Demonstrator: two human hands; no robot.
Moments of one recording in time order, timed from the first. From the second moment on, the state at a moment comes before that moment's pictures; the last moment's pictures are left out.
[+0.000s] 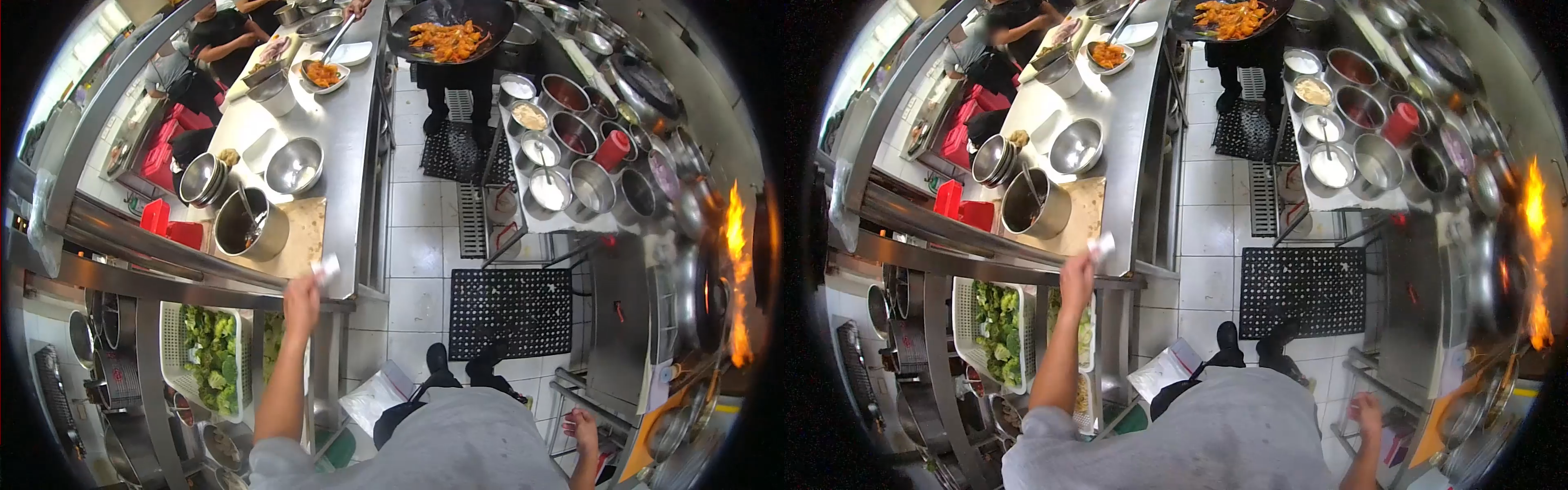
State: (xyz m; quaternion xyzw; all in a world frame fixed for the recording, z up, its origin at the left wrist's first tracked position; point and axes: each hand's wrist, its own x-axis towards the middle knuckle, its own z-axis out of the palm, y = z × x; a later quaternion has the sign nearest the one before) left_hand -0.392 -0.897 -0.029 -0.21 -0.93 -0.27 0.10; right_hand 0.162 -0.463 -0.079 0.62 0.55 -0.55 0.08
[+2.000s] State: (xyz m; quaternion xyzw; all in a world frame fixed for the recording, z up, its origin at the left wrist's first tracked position) left_hand -0.255 -0.717 -0.069 -0.08 -0.77 -0.54 -0.32; right_hand 0.096 -0.499 -0.065 0.48 0.74 -0.47 0.04
